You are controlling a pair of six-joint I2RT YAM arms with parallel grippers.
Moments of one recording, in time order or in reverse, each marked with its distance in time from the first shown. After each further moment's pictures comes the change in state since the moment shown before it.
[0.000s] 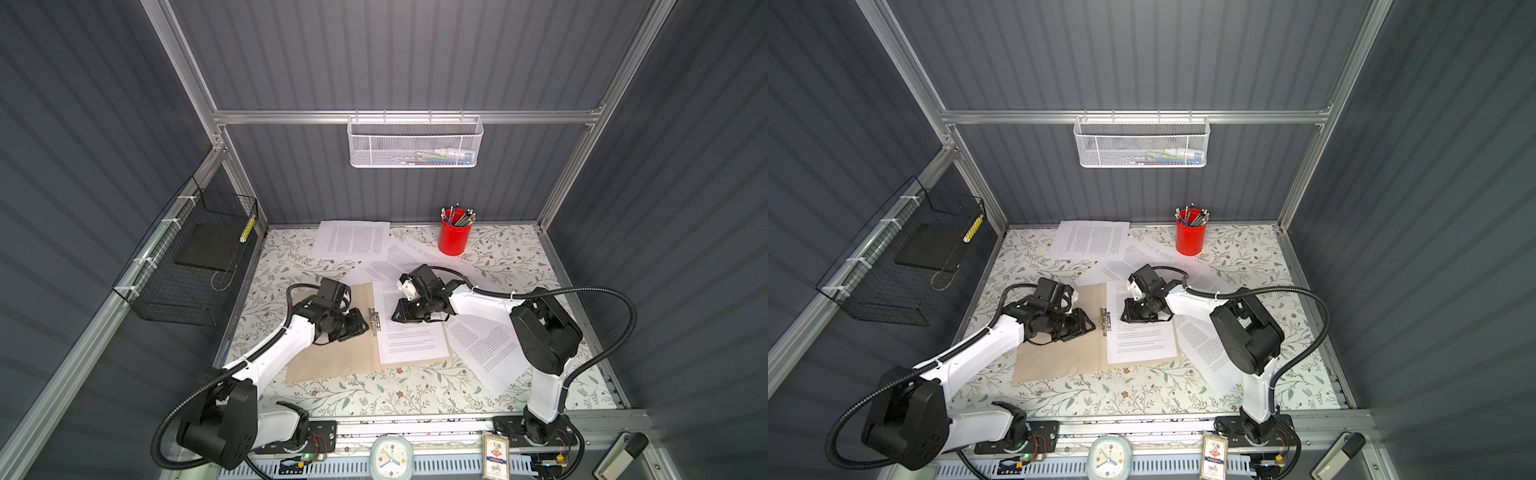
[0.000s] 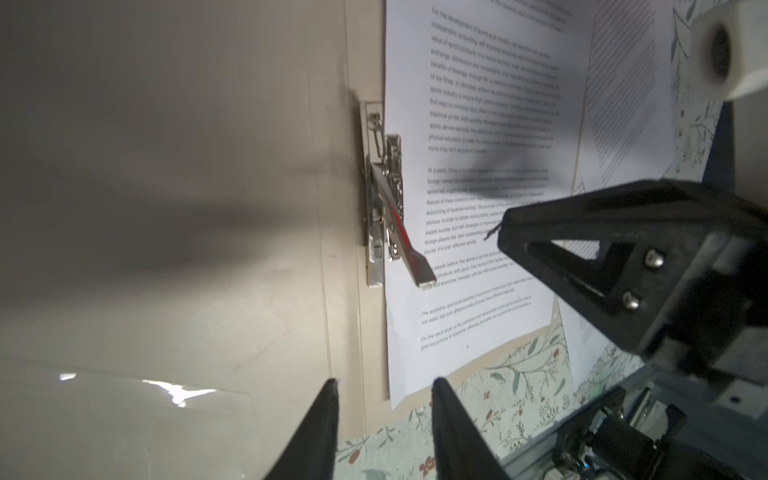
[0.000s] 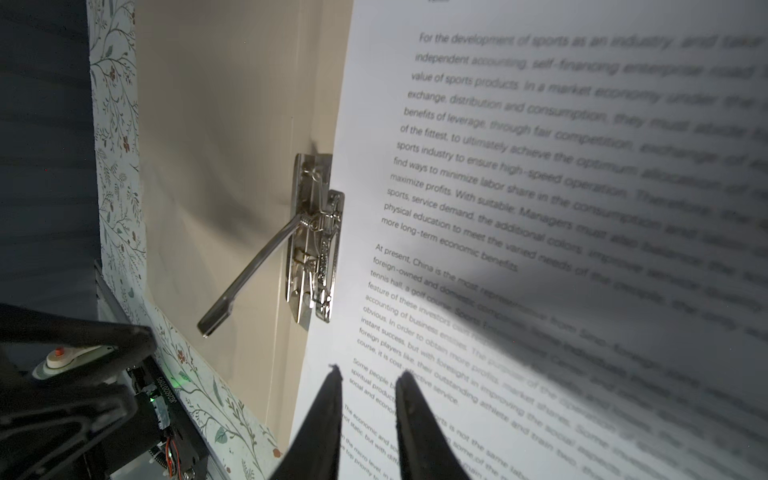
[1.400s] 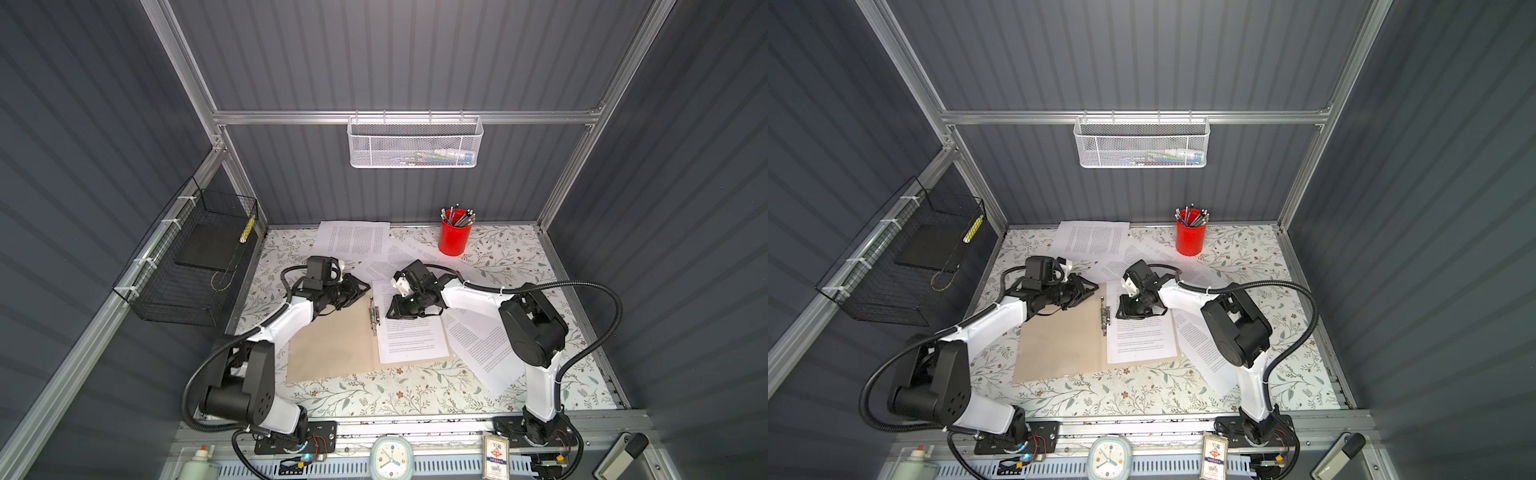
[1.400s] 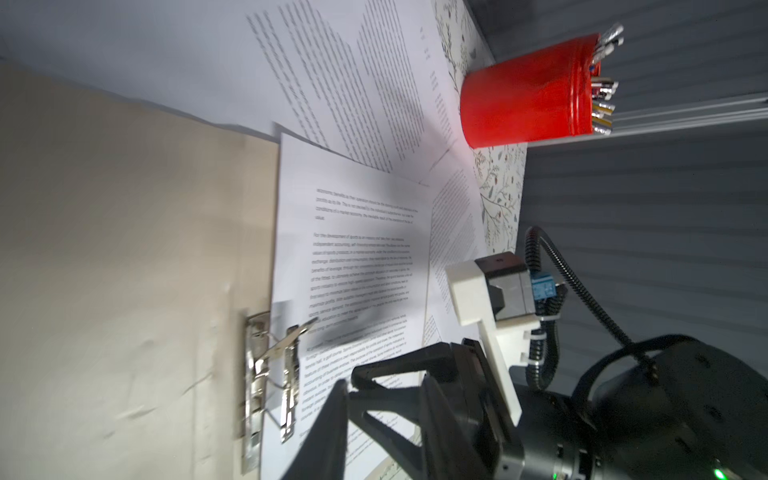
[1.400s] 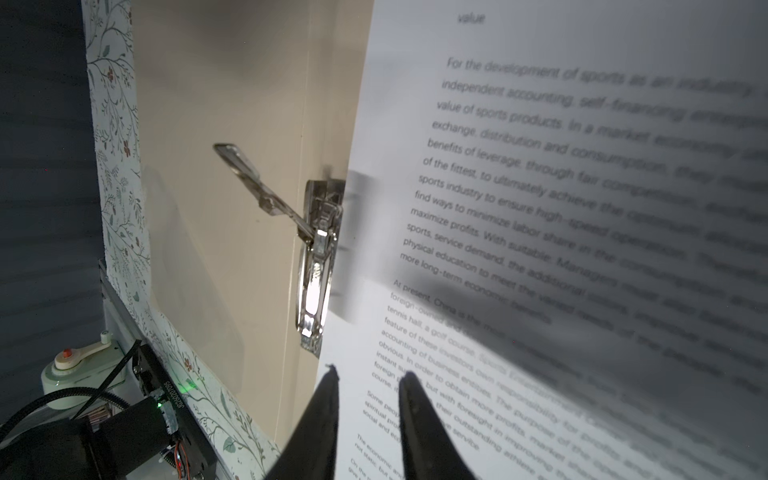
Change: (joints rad) left arm 0.170 0.166 0.115 0.352 0.109 -0.158; right arm -0.002 0.109 0.142 -0.073 -0.022 -0.013
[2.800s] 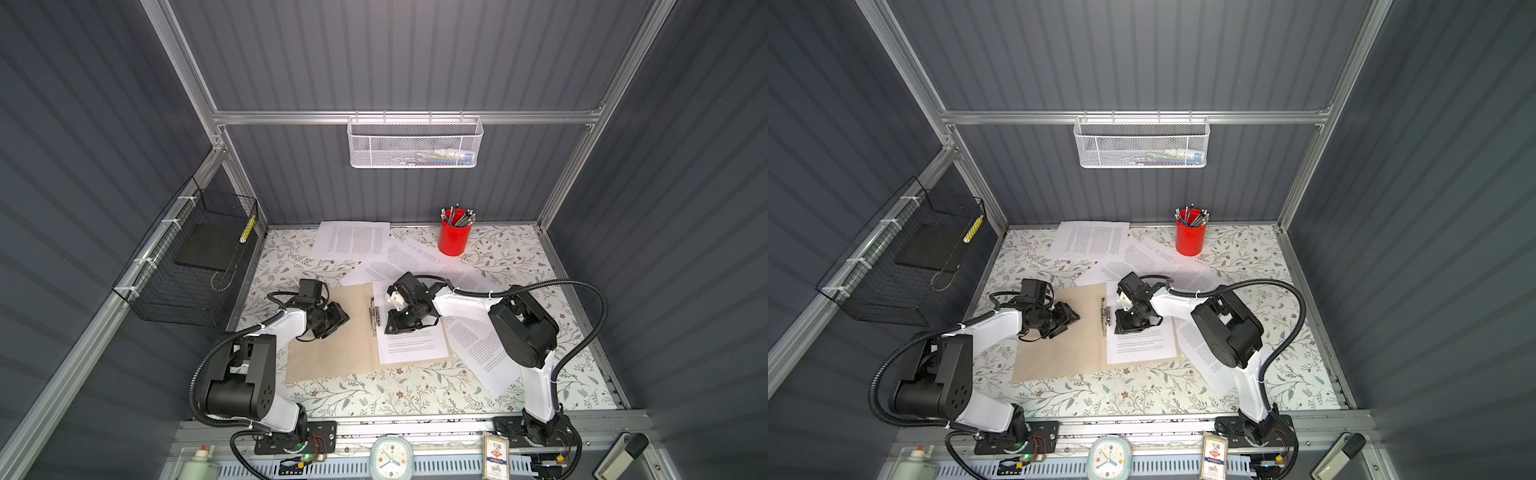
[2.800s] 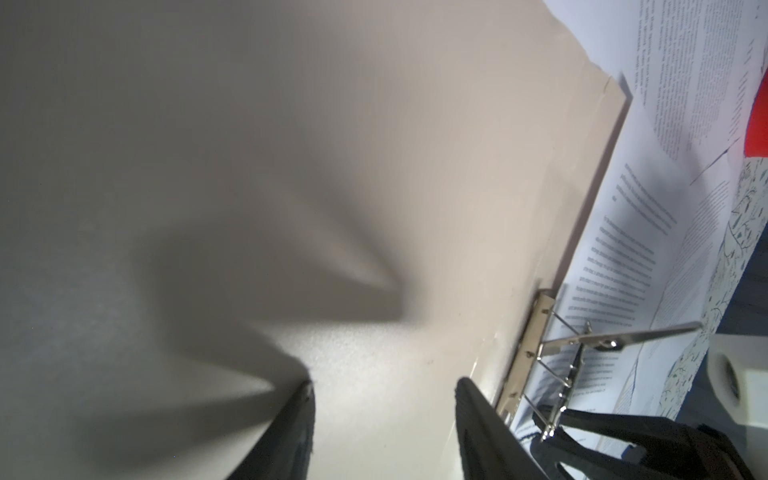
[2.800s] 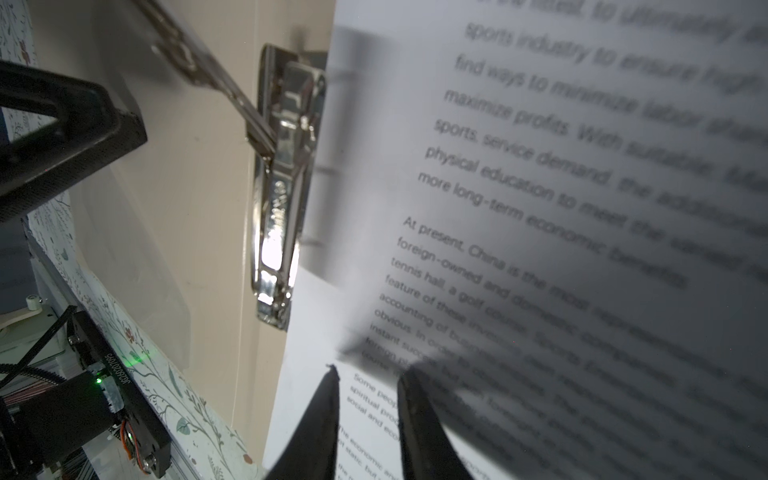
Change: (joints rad) left arm 0.089 0.080 -0.146 -0.122 -0.185 0.139; right arm 0.074 0.024 -0.046 -0.033 0.019 -0.050
